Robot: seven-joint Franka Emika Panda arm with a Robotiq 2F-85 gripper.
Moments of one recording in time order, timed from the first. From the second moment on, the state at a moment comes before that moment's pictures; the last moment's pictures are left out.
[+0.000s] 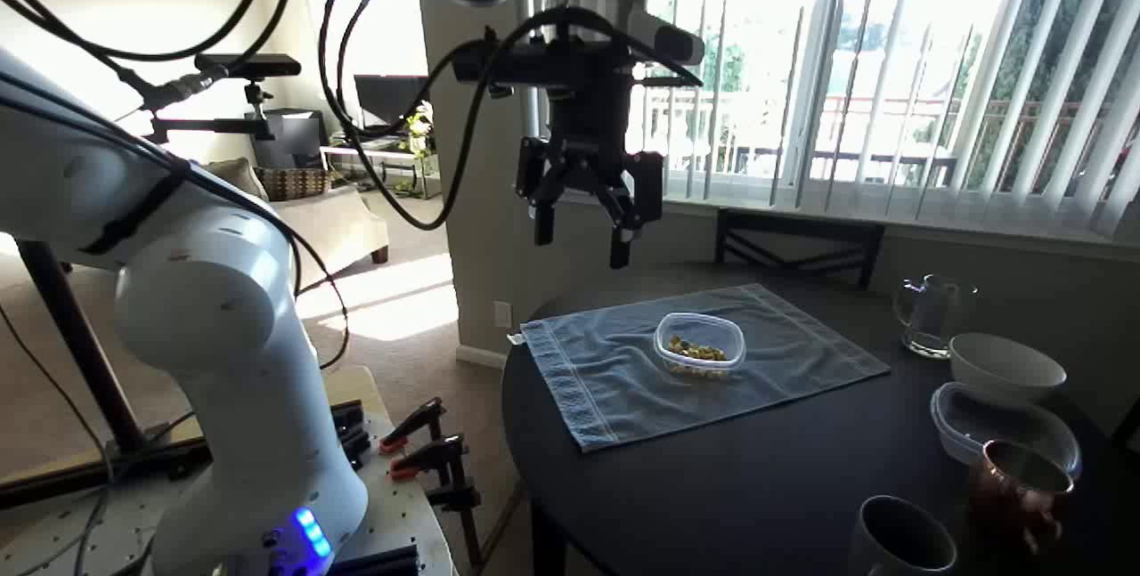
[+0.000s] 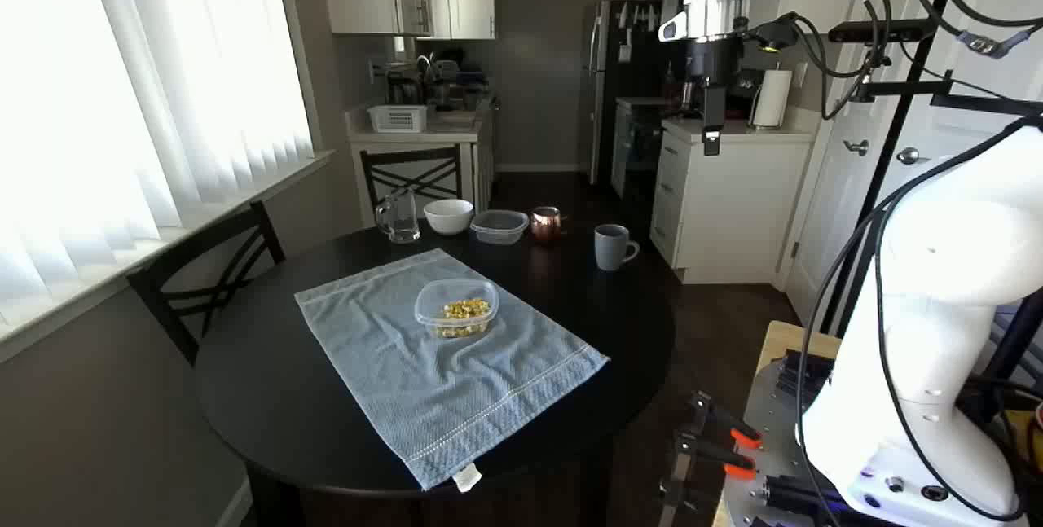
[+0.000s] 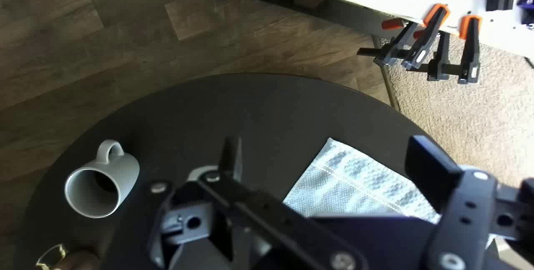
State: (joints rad) arm -0.10 -0.69 -0.29 -2.49 -0.28 1.72 -0.53
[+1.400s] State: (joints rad) arm 0.06 -0.38 -0.06 -2.25 -0.07 1.69 -0.20
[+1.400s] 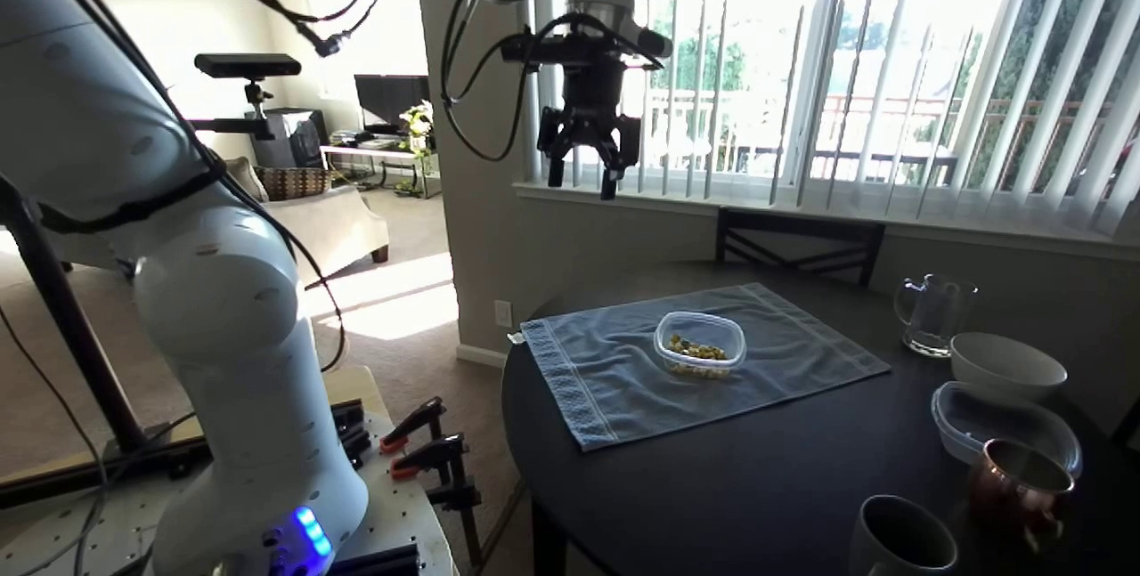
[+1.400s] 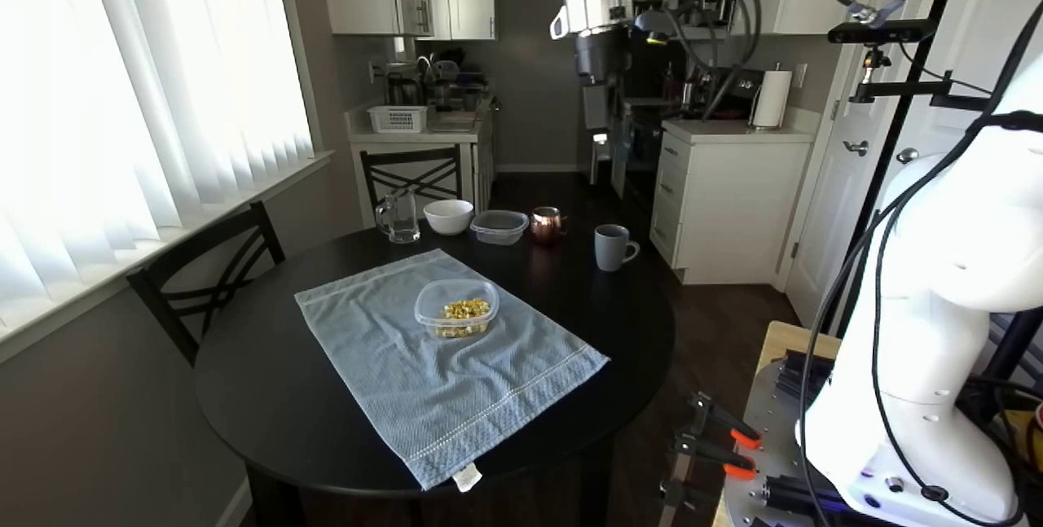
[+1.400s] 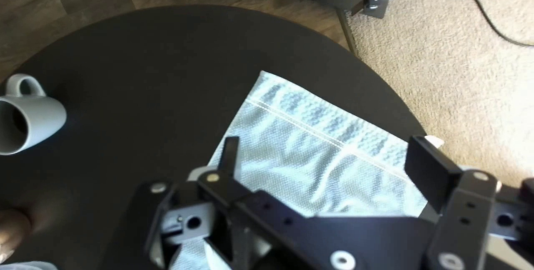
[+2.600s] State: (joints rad) arm 0.08 0.49 0.03 -1.62 0.35 1.70 0.36
